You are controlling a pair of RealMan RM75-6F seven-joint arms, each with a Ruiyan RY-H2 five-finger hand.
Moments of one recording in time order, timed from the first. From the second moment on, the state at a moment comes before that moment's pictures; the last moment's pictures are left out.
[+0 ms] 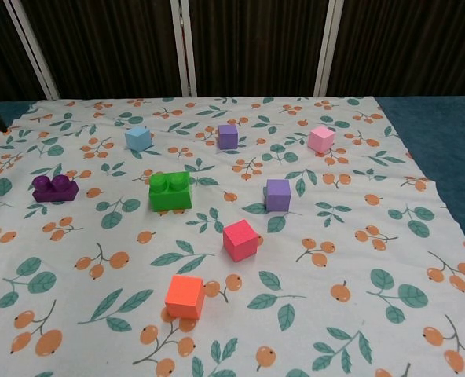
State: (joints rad) left arm -0.50 -1.50 -0.26 -1.43 0.92 1.18 0.77; right arm 0.11 -1.13 0.06 -1.66 -1.47 1.43 -0.18
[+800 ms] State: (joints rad) left arm -0.61 -1.72 -0.20 -1.19 0.93 1.16 0.82; right arm 0.11 -1.13 0.07 -1.66 -1.45 1.42 -0.18
